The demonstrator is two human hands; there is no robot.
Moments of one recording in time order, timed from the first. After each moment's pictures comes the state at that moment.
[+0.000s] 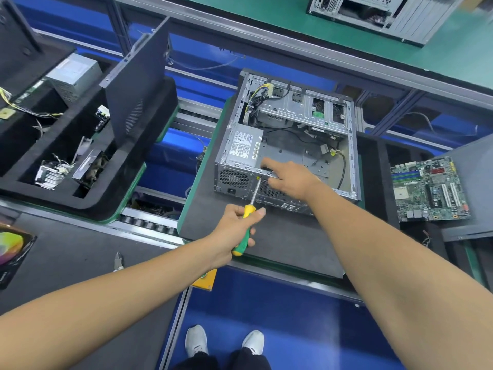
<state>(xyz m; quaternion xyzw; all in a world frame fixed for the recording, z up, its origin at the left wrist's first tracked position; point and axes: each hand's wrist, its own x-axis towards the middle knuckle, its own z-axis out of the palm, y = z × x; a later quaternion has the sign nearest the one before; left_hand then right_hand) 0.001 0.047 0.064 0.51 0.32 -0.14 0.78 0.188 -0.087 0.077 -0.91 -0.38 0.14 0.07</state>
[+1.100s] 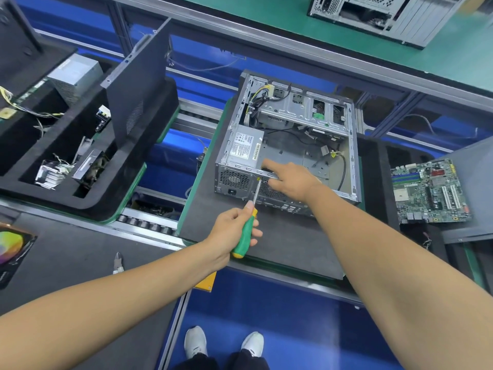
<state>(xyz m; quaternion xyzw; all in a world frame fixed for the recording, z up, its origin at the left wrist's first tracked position) -0.004 0.049 0.061 0.51 0.31 -0.10 0.80 0.185 -0.087 0.080 -0.91 -0.38 0.14 0.08</state>
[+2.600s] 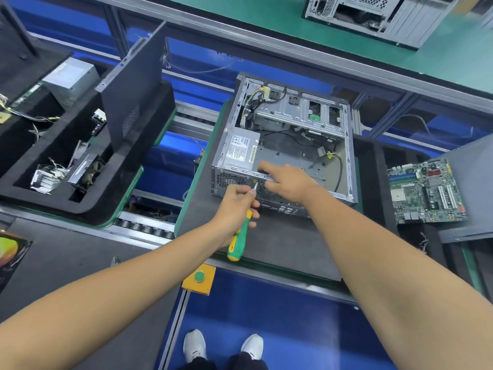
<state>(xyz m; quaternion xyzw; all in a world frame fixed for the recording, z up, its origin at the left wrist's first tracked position) 0.043 0.050 0.065 0.56 0.27 -0.07 0.78 0.185 -0.087 0.081 -0.91 -0.38 0.15 0.09</state>
